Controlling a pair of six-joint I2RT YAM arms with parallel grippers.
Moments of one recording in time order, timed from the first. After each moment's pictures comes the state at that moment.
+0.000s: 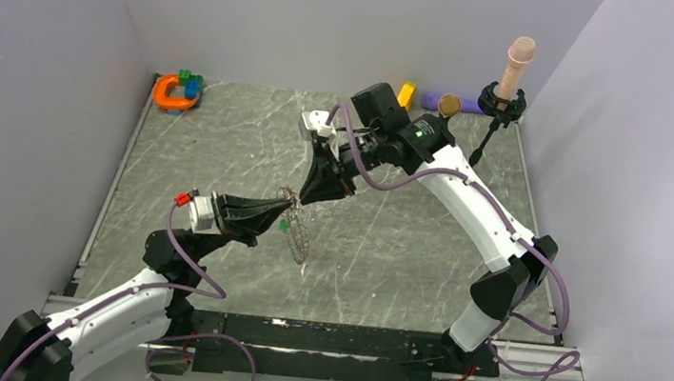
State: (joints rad) left arm -0.58 0.73 0.18 1.20 0.45 -0.31; right arm 0.74 1.69 1.87 -1.03 -1.07 -0.65
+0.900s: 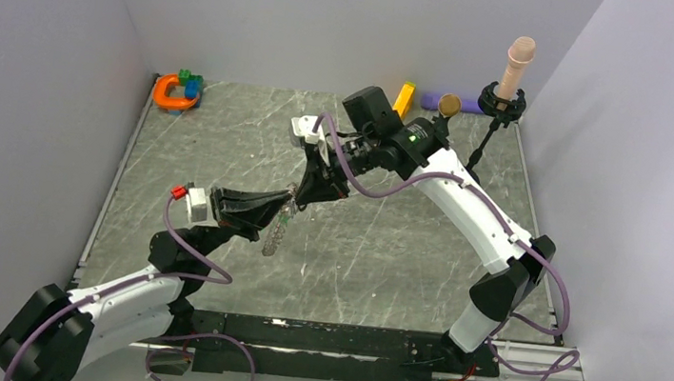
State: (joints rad) left arm -0.58 0.89 0.17 1.47 0.38 -0.45; right arm 0.79 1.69 1.87 -1.00 -0.95 -0.62
